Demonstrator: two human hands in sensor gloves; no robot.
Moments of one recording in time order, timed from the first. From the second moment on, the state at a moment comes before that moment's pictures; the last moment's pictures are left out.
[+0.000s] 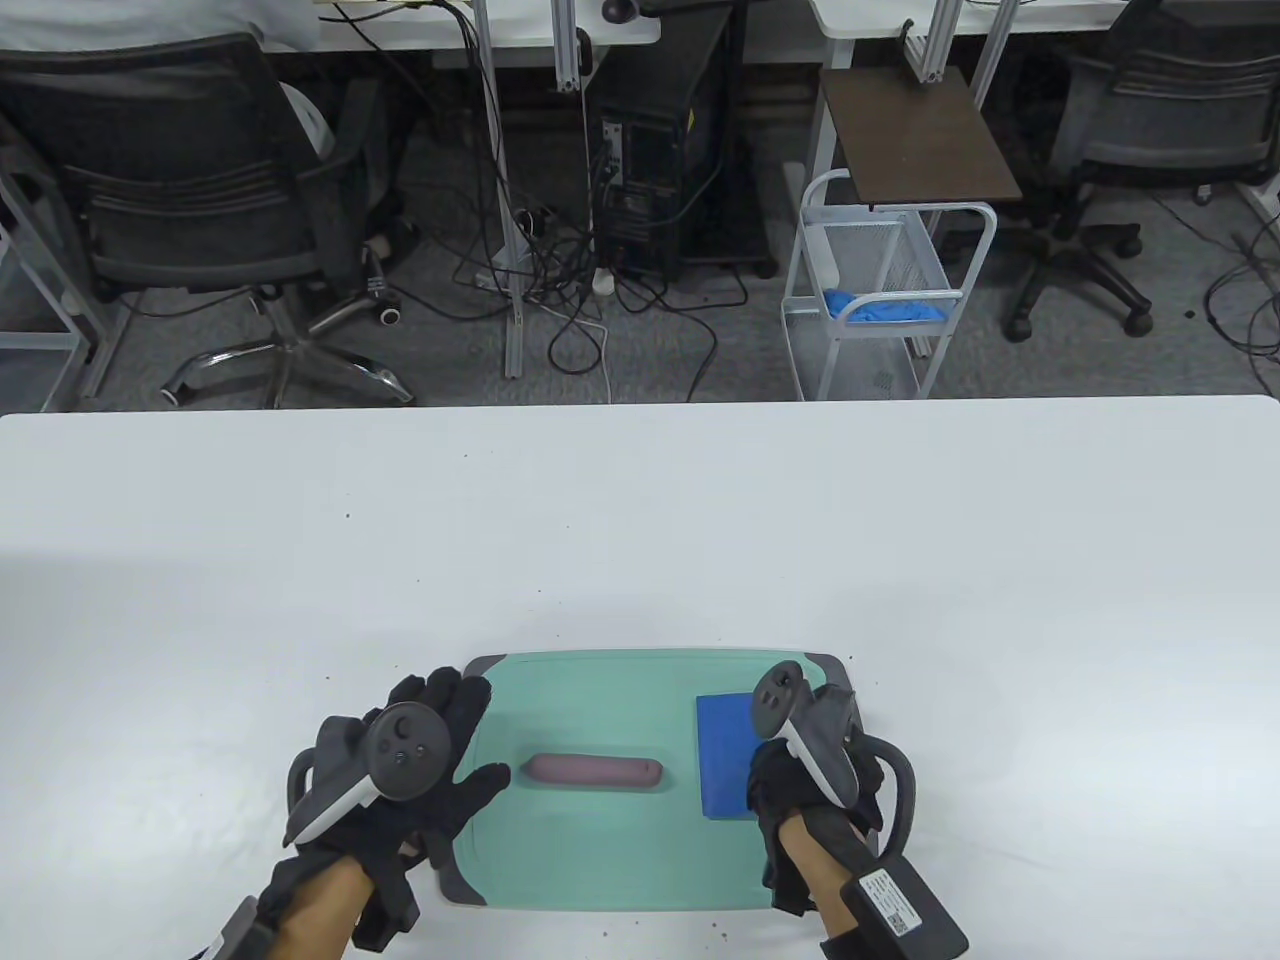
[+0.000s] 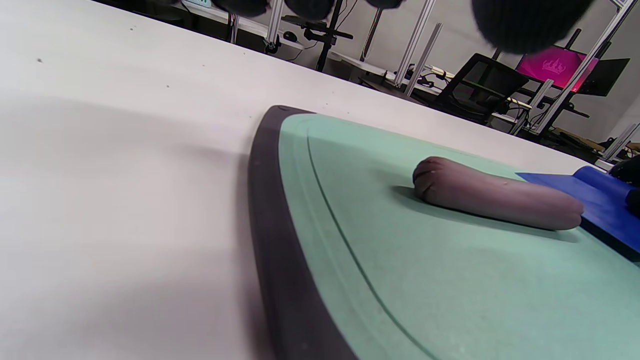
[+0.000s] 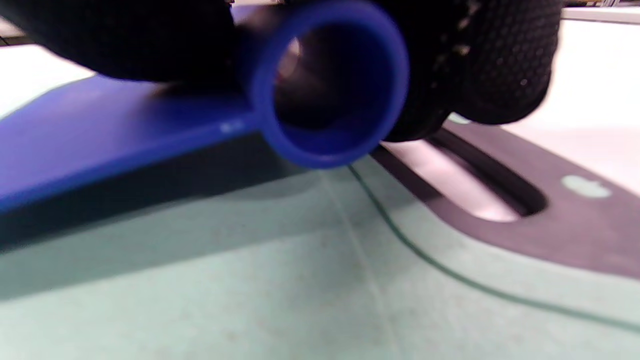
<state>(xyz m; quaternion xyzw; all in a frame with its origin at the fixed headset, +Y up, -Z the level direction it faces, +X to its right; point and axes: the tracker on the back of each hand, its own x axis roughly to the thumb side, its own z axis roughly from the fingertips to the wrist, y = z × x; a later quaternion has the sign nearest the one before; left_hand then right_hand) -0.232 -0.725 -0.248 -0.14 -0.10 0.13 0.98 0.127 -0.755 -0.272 -0.19 0.15 0.97 0.07</state>
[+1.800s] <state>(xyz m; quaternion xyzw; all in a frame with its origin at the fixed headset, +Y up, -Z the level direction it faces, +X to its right) -0.113 -0.747 -0.255 -0.05 -0.29 0.02 0.96 0.033 -0.681 -0.226 -0.07 -0.03 0.99 0.09</state>
